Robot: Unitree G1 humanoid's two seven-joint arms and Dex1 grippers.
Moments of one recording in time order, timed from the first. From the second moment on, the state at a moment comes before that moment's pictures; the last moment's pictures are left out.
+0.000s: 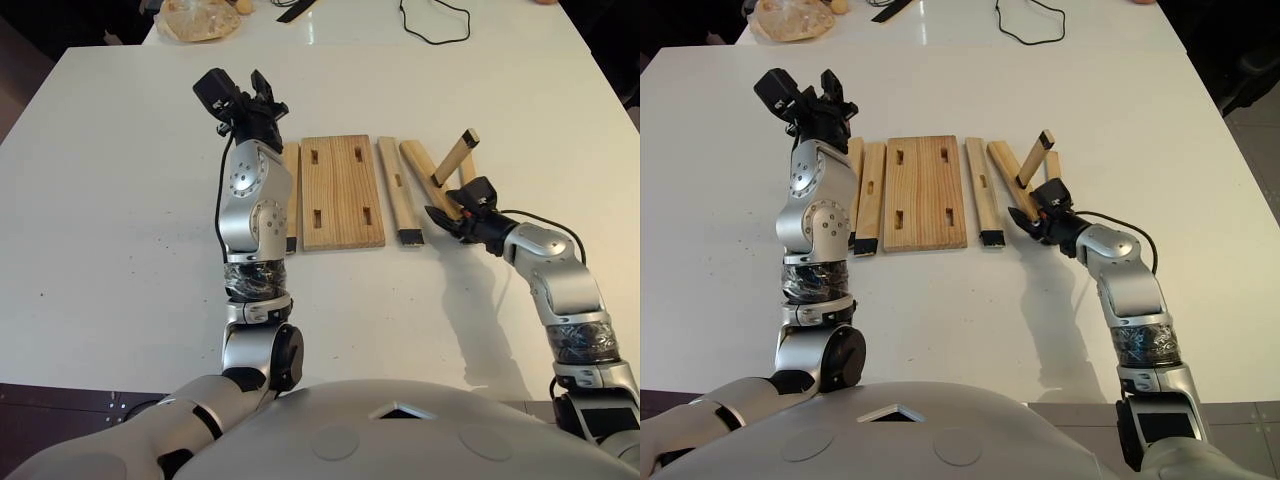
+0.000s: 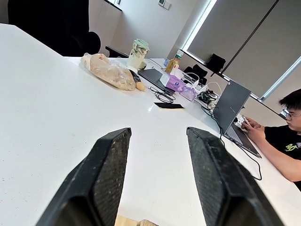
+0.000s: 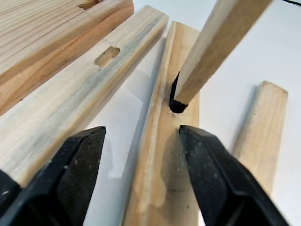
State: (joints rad) left arm -0.47 -0.18 0.18 -0.05 -0.35 0.31 0.39; right arm -0.06 -0.46 0.05 -0.10 0.15 0.53 0.52
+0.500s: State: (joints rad) left arm -0.46 -0.17 0.18 -0.06 -0.36 0.32 0.39; right arm -0.05 -0.42 0.04 -0.15 0.13 0.59 0.42
